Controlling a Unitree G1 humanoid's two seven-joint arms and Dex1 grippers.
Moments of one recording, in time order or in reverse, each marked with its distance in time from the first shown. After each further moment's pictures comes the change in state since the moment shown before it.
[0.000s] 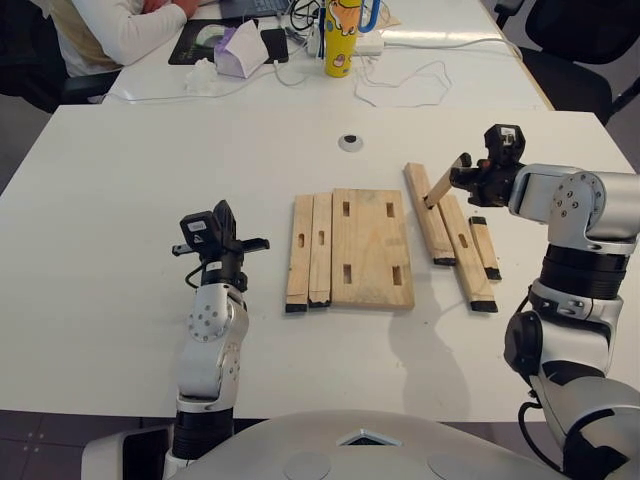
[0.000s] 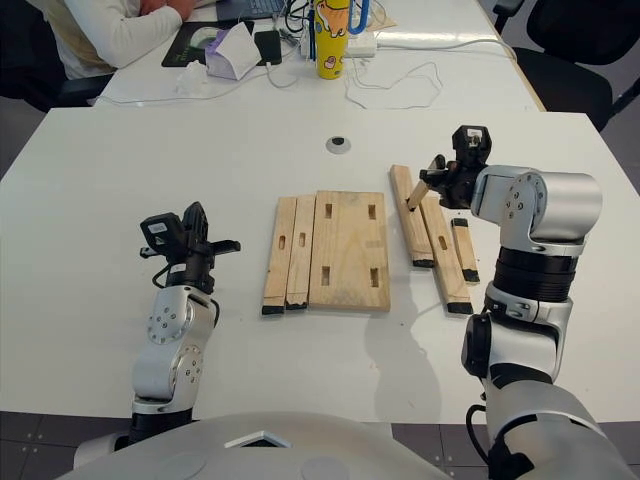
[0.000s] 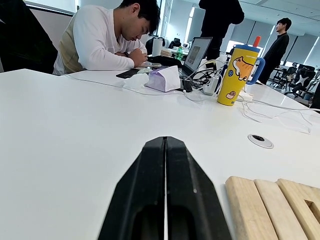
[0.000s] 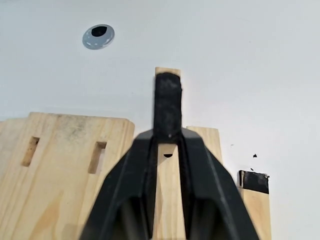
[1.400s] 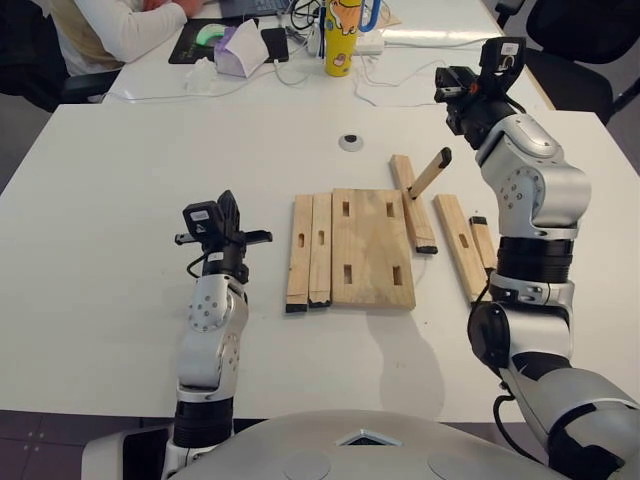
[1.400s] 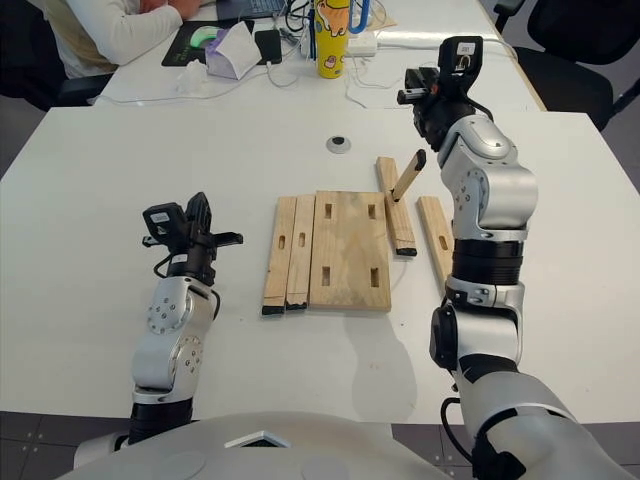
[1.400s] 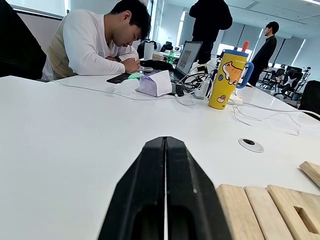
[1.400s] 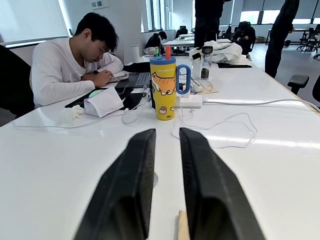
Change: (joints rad) left arm -0.060 -0.001 0.018 0.020 -0.003 0.027 -0.051; right arm -0.092 0.200 0.001 0.184 -0.087 -0.816 -0.032
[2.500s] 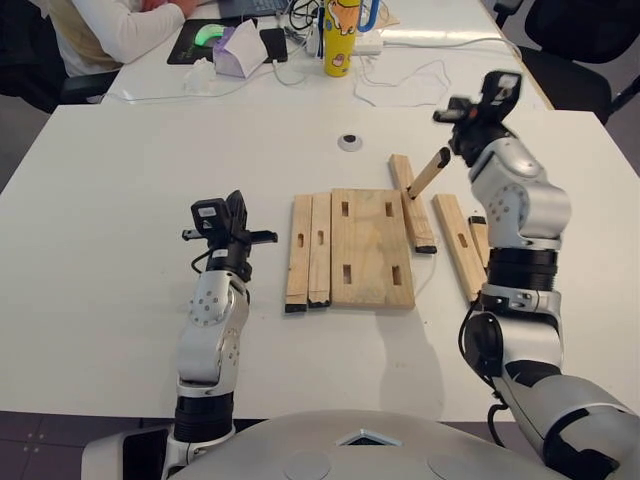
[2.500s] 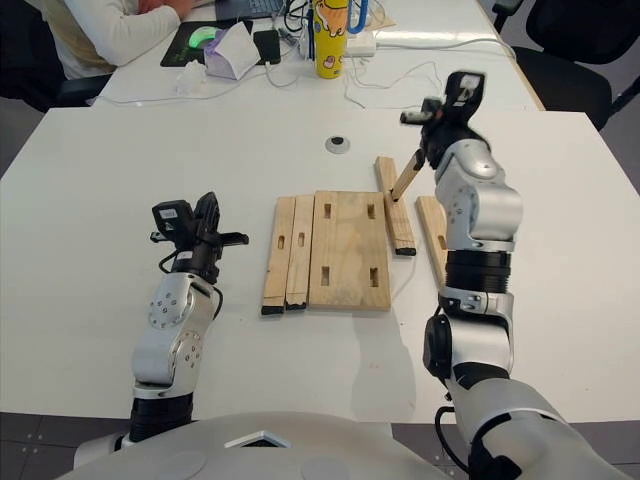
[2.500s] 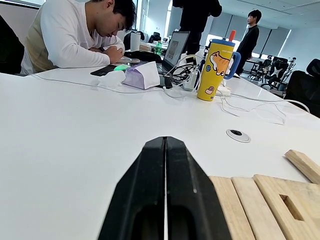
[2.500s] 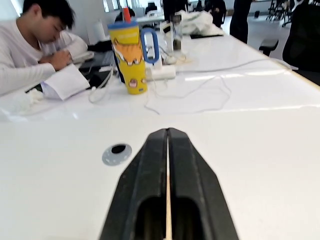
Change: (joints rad) left arm -0.023 -0.003 0.014 0.000 -0.005 0.057 -0.057; right arm 0.057 0.023 0.001 0.136 -0.030 -0.023 -0.089
